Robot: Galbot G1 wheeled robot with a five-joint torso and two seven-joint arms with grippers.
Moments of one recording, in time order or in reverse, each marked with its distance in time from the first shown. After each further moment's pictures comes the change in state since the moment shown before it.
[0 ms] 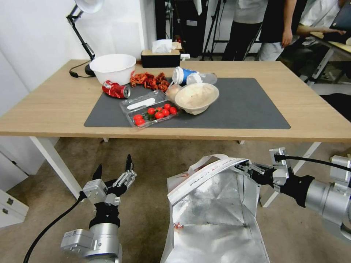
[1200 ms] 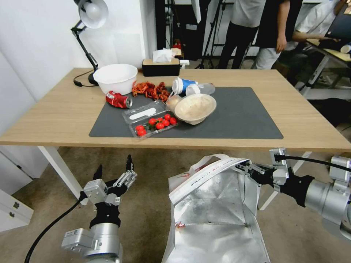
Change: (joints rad) left arm -0.003 0.000 0.000 0.004 -0.001 0.003 -0.003; right arm 0.004 0.002 -0.008 -0.007 -0.009 0.001 0.001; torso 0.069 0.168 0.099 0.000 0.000
